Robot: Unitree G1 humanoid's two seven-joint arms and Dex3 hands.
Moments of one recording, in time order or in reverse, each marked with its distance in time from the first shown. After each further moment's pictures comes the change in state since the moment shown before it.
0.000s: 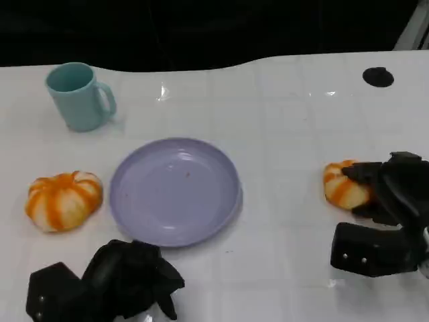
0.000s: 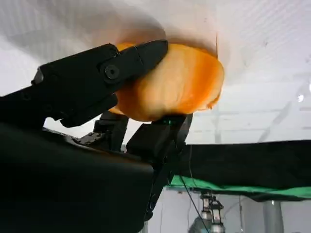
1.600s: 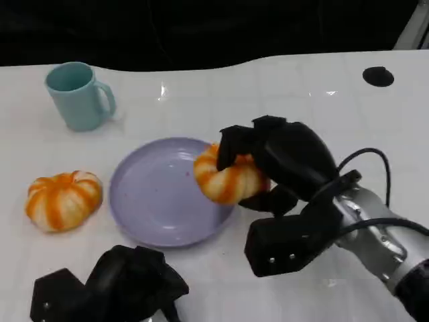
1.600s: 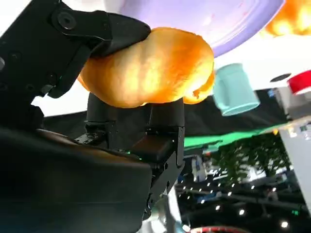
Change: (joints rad) left arm 0.030 -0.012 -0.010 -0.032 0.017 0.006 0.009; right arm -0.049 0.185 0.063 -0.445 0.058 -0.106 0.356
